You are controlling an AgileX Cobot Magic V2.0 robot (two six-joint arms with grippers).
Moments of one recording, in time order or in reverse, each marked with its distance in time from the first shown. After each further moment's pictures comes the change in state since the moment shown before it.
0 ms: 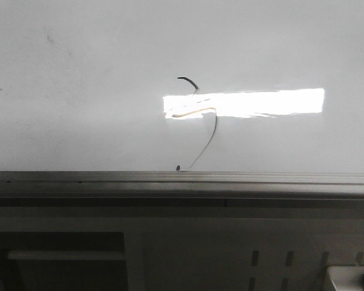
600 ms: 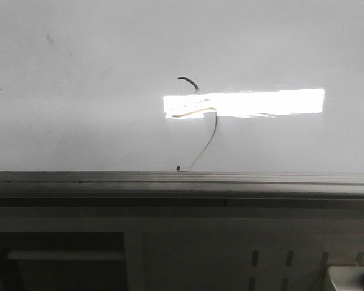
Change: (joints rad) left arm -0.009 0.029 0.000 -0.045 0.005 -0.005; right arm 0.000 0.000 0.000 -0.013 0.019 -0.003
